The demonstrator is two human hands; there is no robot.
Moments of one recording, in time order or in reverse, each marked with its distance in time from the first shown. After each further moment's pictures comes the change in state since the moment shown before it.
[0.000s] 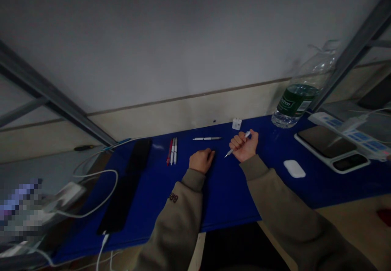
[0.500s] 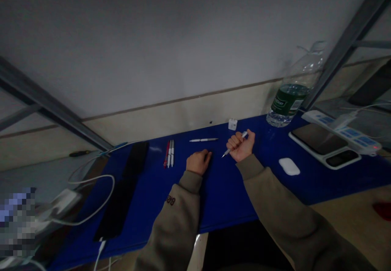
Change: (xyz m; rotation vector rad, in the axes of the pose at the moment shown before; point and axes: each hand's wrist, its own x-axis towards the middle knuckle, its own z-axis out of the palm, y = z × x) left_hand 0.001 0.001 -0.005 -0.022 -0.027 0.006; right_hand 0.000 -0.001 0.000 -0.048 0.048 -0.050
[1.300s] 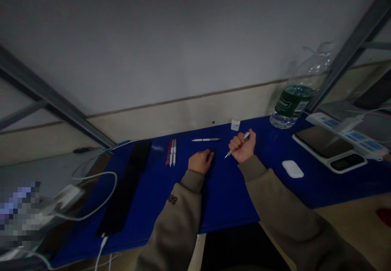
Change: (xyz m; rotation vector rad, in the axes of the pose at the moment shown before) left_hand -0.002 0.001 0.000 -0.020 0.010 -0.014; right_hand 0.003 0.002 -0.003 0.009 -0.003 0.019
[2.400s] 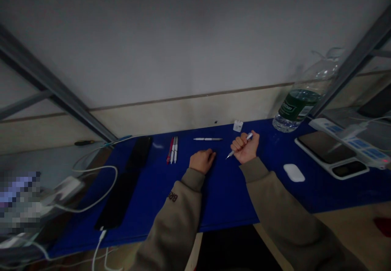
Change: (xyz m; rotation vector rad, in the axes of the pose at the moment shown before) left_hand 0.000 -0.001 0.002 -0.029 0.006 0.042; right_hand -0.004 -0.003 0.005 -0.070 -0.034 -0.007
